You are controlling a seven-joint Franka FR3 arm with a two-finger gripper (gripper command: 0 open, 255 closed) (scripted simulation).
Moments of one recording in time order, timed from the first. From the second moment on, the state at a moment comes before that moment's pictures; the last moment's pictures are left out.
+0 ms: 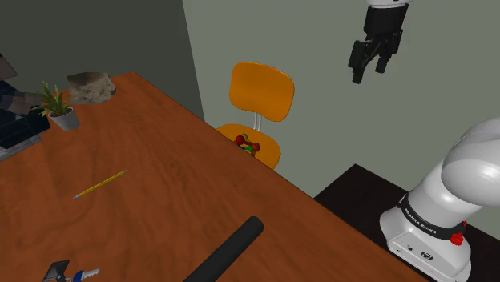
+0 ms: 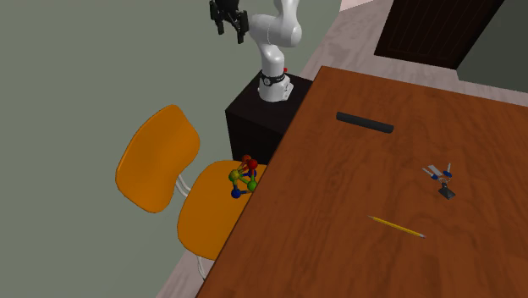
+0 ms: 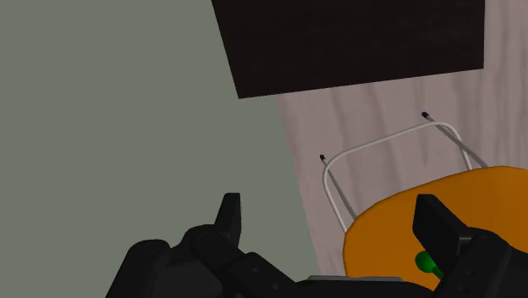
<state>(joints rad) -0.01 -0.78 0.02 -2.43 -0.06 1.56 0.13</state>
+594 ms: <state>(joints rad) 0.03 -0.63 0.08 -2.50 -0.02 1.78 0.19</state>
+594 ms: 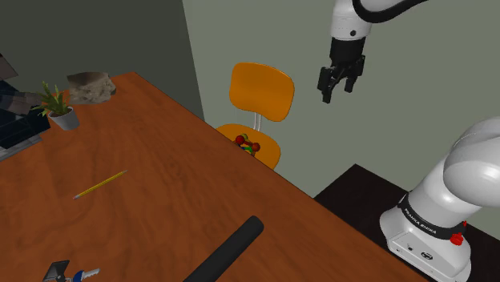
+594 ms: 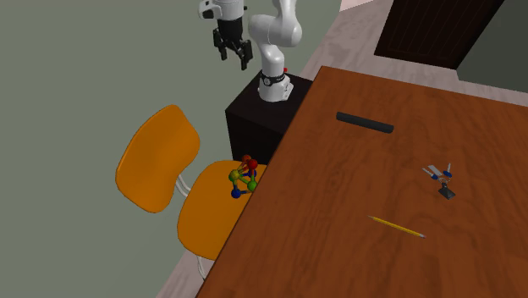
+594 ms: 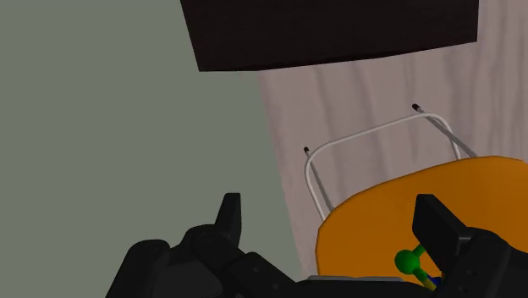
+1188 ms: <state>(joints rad) 0.06 -0.33 0.17 -2.47 0.00 2.05 0.27</state>
